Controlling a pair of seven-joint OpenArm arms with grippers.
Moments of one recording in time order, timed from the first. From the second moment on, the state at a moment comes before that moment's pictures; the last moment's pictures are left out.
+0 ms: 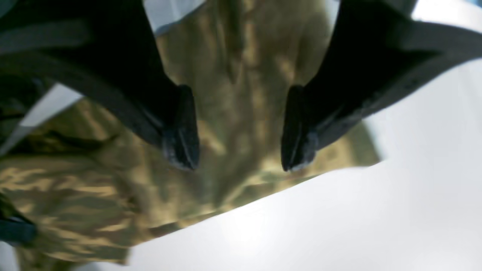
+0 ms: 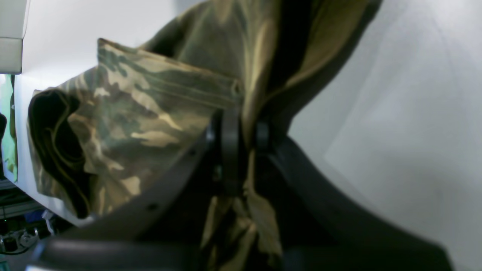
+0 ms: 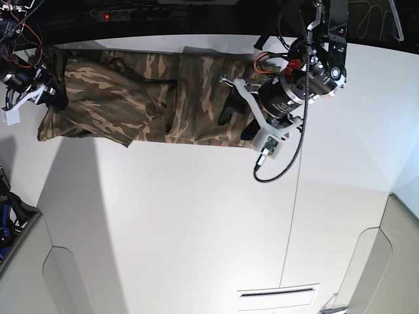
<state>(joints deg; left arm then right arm) 16.3 -7.5 2.3 113.7 -22.4 -19.6 47.3 -11.8 19.2 33.9 76.6 55.4 33.7 -63.9</state>
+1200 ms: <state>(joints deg) 23.6 -2.8 -8.0 102.0 -32.6 -23.1 48.3 -8.4 27.9 33.9 96.5 61.1 33.6 -71.8</state>
